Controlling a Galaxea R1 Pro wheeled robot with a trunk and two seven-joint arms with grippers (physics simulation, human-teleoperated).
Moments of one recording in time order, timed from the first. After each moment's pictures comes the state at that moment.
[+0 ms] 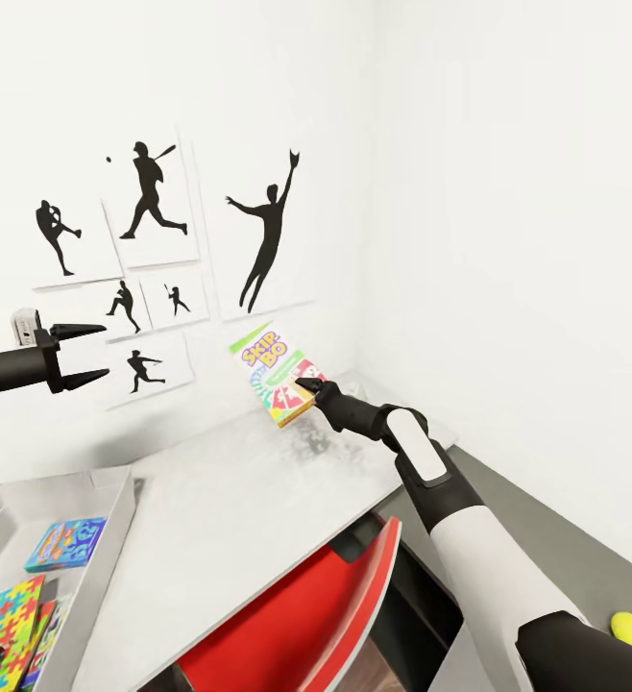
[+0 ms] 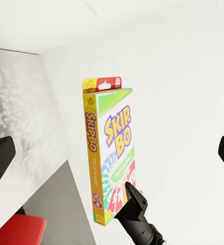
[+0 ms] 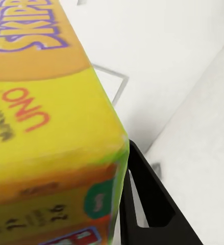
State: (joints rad) left arm -1.06 0.82 -0.37 -0.88 2.08 1.05 -0.01; right arm -0.89 0.14 0.19 -0.92 -1.22 0.63 -0.07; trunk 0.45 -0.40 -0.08
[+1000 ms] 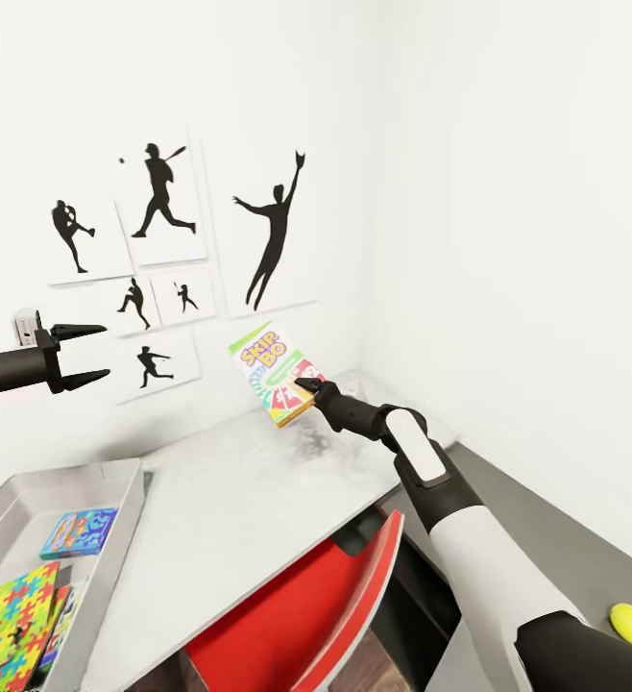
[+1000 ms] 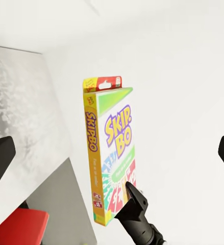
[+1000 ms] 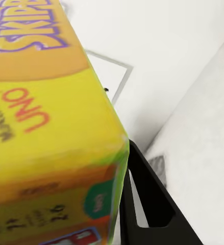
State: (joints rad) left arm -1.06 0.82 -0.37 -0.88 2.08 1.05 -0.01; right arm -0.89 0.15 0.19 -0.91 -1.22 0.63 -0.07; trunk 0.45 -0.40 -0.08
